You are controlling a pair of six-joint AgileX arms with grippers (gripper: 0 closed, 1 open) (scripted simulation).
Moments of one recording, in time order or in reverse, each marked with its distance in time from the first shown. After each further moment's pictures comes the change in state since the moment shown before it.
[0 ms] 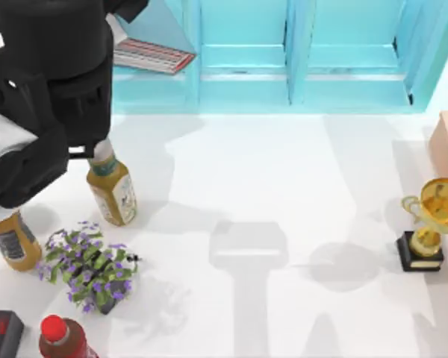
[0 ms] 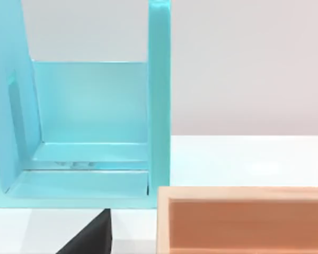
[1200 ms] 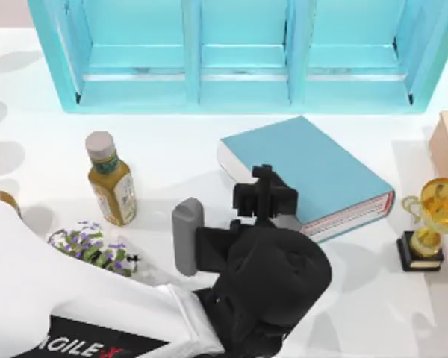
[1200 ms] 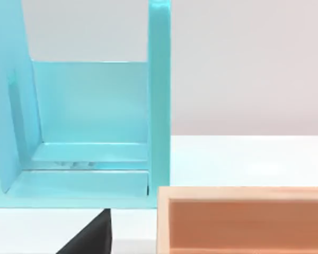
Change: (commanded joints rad) left arm -0.507 0.469 -0.183 0.365 -0.190 -1.123; right arm 0.000 0.000 0.000 0.000 0.000 0.000
